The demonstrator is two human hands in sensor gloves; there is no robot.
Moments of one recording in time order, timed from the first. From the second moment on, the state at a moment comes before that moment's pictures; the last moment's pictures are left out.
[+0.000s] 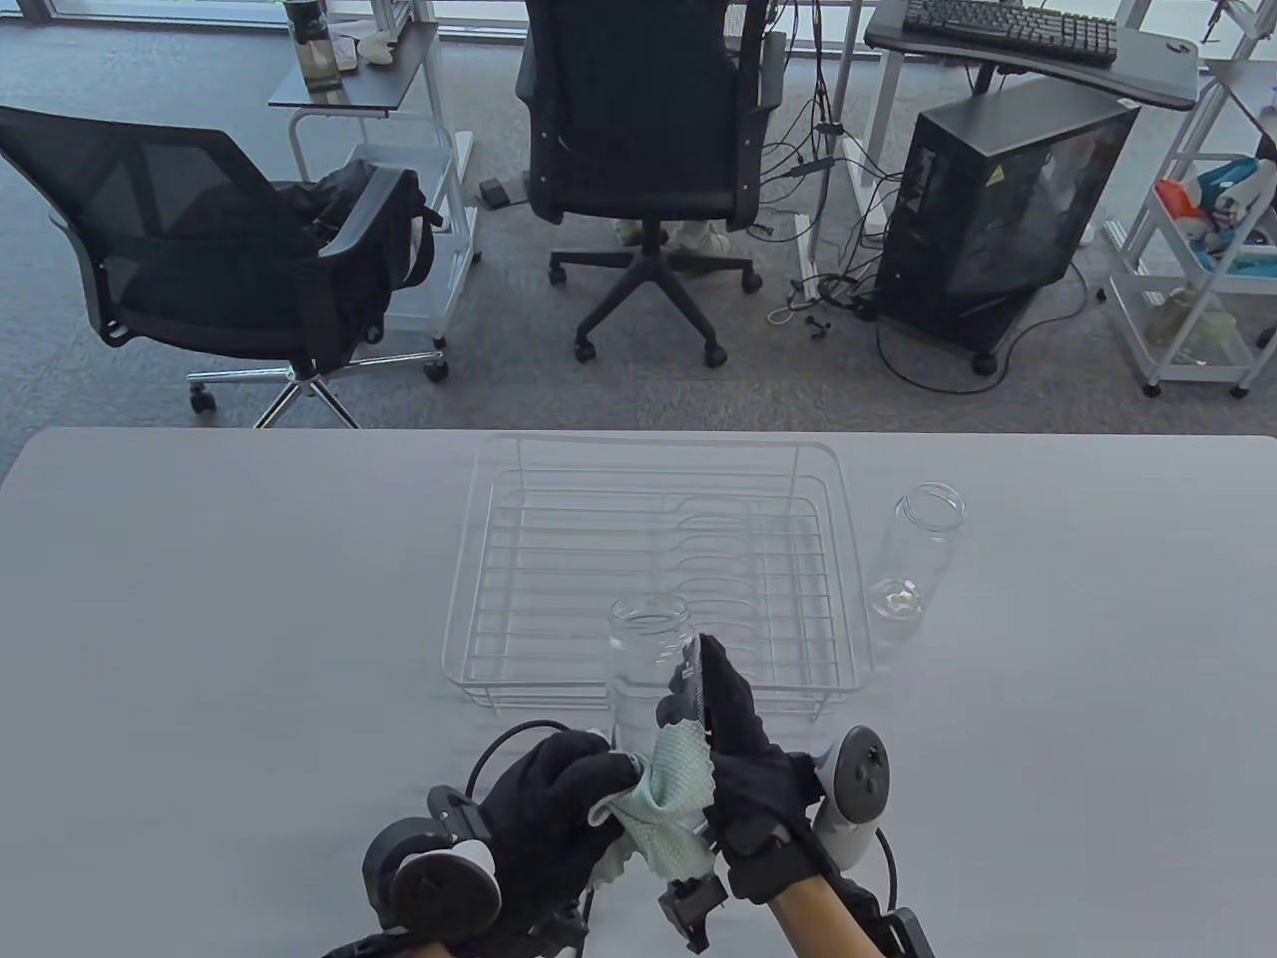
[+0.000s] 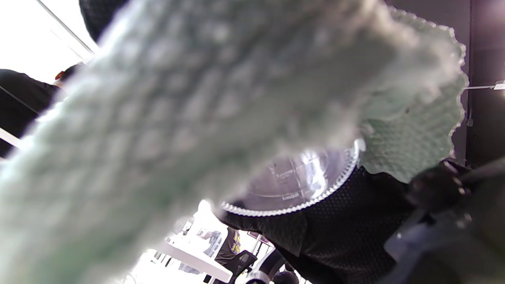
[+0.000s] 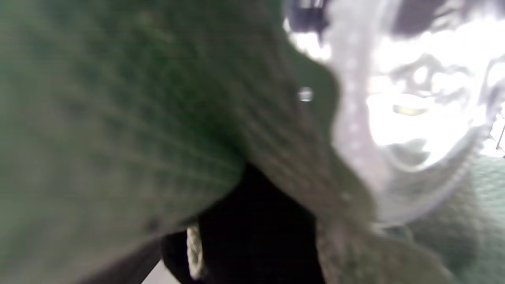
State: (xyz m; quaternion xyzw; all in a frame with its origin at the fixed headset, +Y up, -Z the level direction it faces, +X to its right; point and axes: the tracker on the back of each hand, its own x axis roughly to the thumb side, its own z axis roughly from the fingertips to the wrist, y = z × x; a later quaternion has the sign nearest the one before) left_hand -0.141 -0.677 -0.233 0.23 -0.36 0.37 0.83; right_hand 0.086 -0.704 -0.285 0.23 -0.01 0.61 0.76
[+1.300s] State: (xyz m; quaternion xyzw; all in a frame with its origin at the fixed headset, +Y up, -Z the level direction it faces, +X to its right) left_hand -0.146 -0.678 -0.237 0.23 -0.35 0.38 0.83; right_hand 0.081 -0.711 -0.286 0.26 0.05 0.61 0.75
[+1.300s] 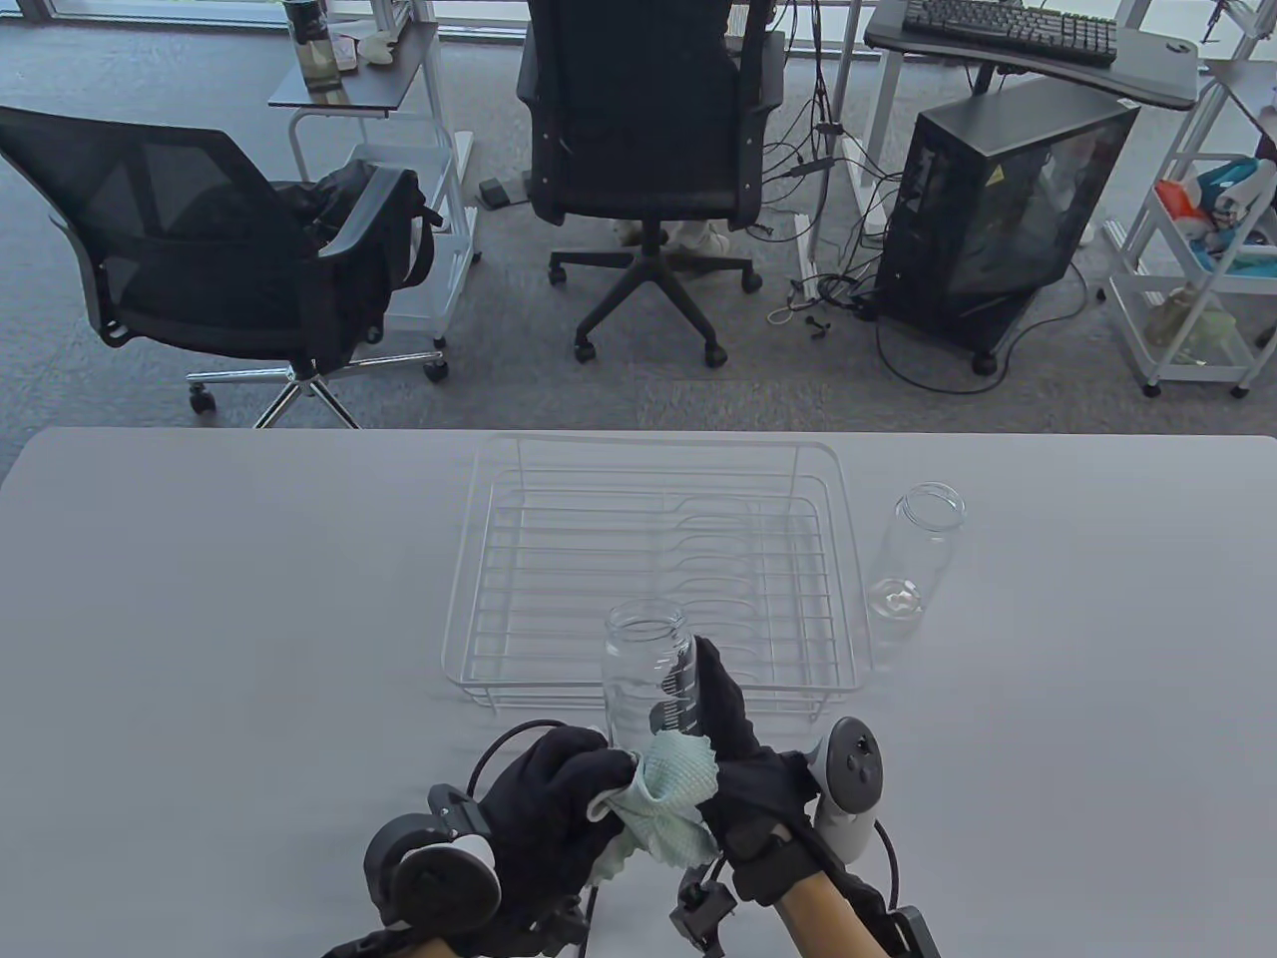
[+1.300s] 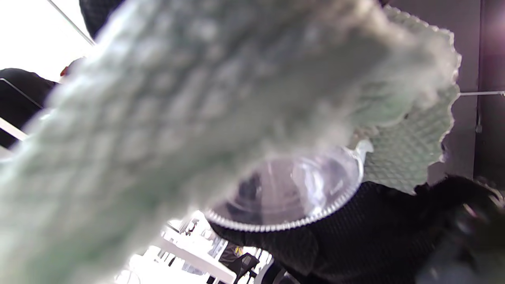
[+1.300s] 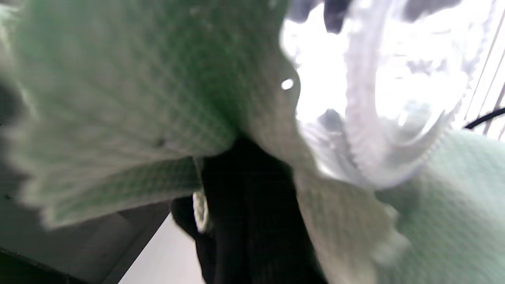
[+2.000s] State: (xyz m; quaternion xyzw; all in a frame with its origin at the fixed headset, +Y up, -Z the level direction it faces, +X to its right) left_hand -0.176 -0.668 -0.252 0.25 -0.27 0.47 0.81; right_hand 0.067 -0.719 -0.286 0.29 0.13 0.59 0.74
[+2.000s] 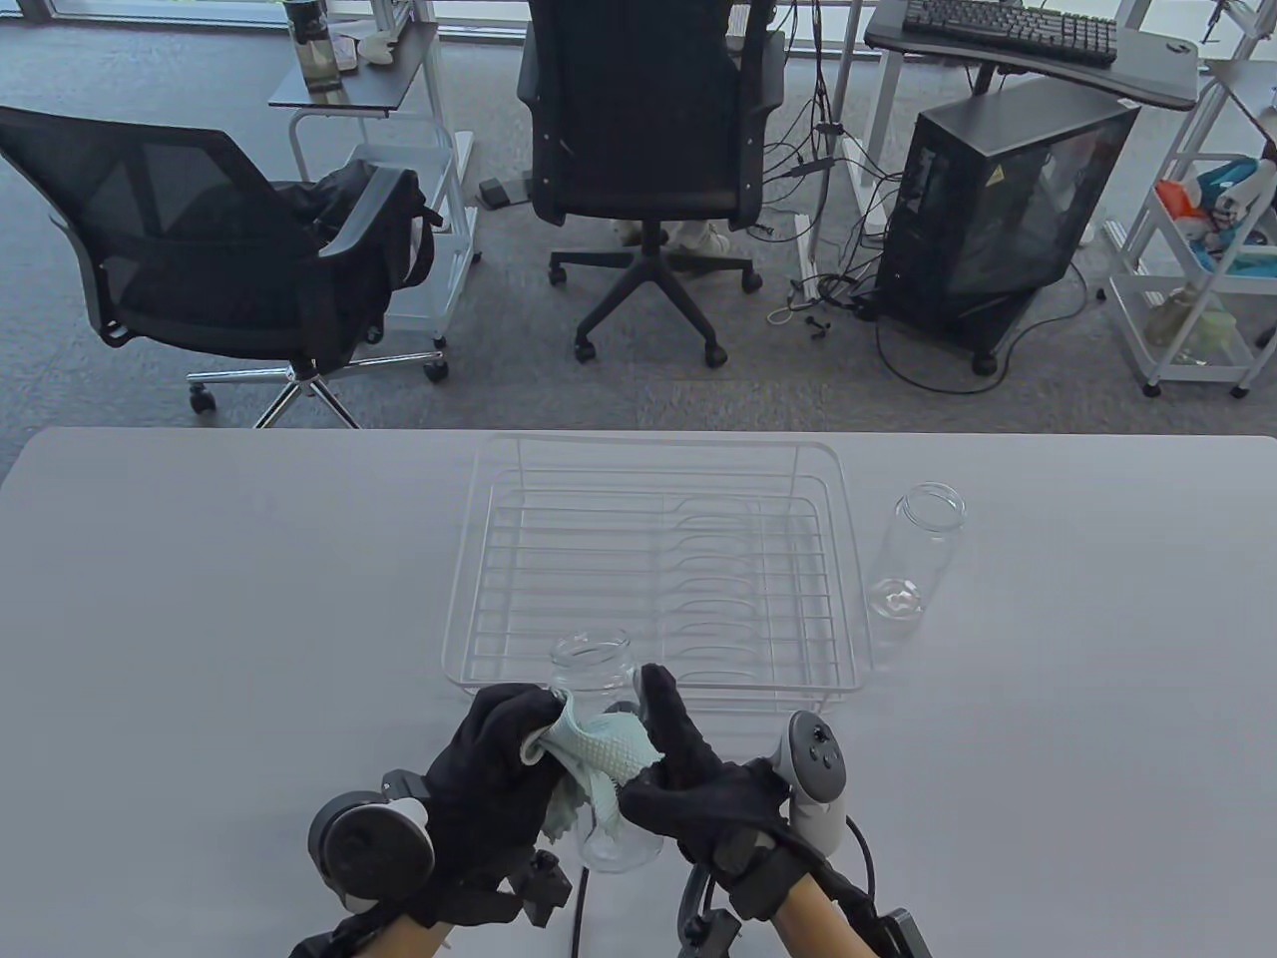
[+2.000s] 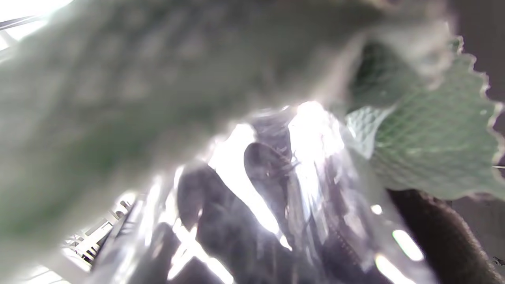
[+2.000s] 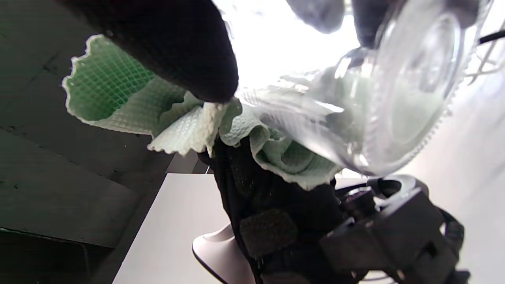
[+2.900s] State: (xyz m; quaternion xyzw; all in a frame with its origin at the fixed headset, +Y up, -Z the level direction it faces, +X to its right) left_hand -0.166 -0.675 -0.250 0.22 -0.28 0.48 0.80; right_hand 0.063 -0.721 -0.285 0.30 0.20 0.53 0.76
